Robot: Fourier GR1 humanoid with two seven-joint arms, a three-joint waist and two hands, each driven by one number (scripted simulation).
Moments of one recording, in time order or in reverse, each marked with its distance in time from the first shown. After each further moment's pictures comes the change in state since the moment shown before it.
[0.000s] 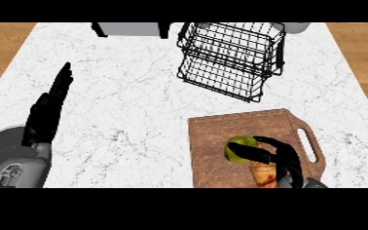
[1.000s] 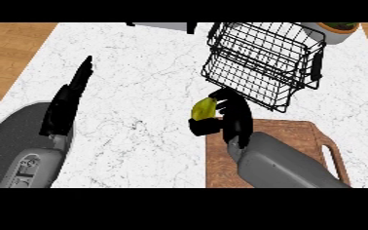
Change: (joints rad) left arm -0.071 -0.042 -0.053 0.010 -0.033 -0.053 -0.003; right arm -0.479 0.169 0.224 0.234 0.315 -0.004 -0.061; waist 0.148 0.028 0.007
